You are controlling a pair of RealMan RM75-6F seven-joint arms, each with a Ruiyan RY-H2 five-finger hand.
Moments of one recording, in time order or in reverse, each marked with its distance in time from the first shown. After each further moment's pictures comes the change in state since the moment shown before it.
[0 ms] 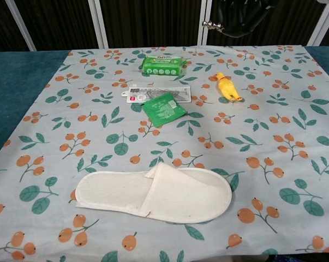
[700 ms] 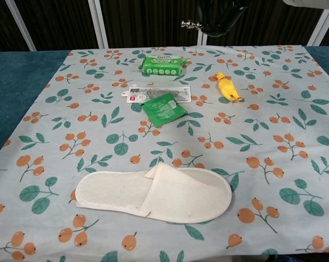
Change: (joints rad) left arm 0.000 0.002 0.000 -0.003 -0.003 -0.003 -0.008; right arm 0.112 -0.091 -0.059 -0.022 0.065 0.186 -0.111
